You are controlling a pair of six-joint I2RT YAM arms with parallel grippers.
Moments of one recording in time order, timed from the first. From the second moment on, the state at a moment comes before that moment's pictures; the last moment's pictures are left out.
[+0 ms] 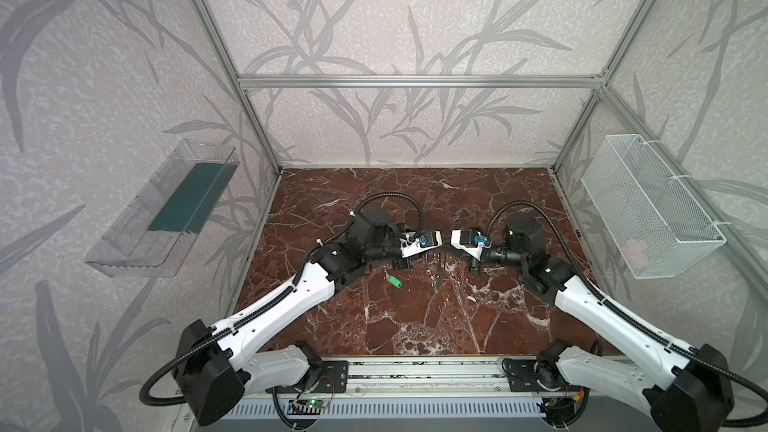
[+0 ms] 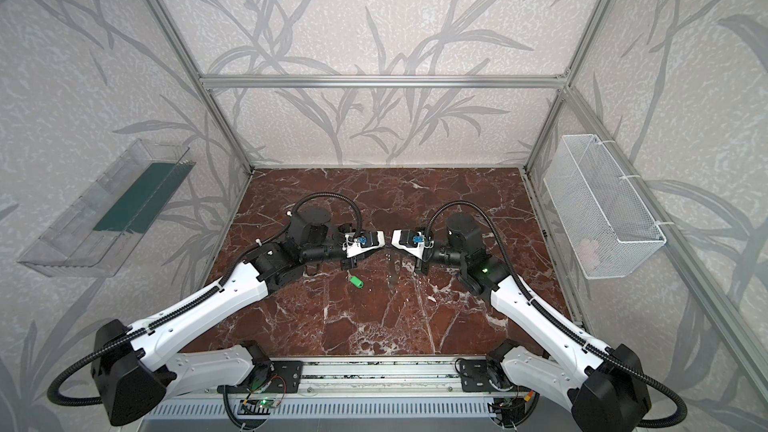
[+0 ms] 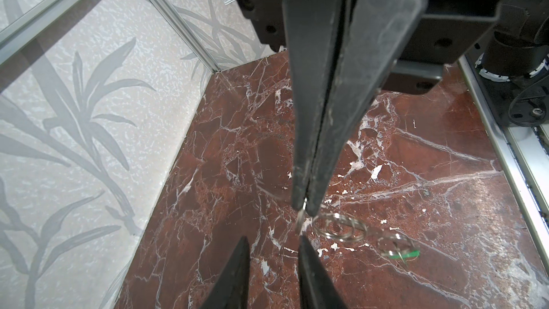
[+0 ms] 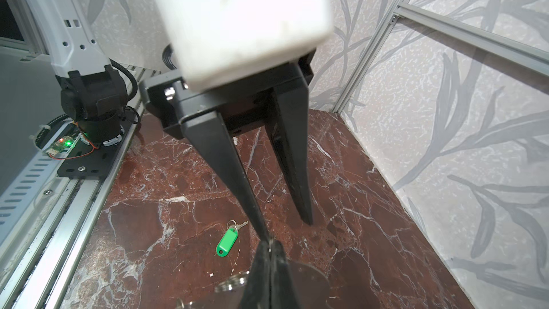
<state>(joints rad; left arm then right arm) -0.73 1.20 1.00 -0.25 0.38 0.70 0.57 1.06 0.77 -0.01 -0.71 -0.52</state>
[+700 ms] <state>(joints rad) -0.76 1.21 1.01 -0.28 0.44 0.72 0.57 1.06 0.77 0.01 -0.74 -0.53</state>
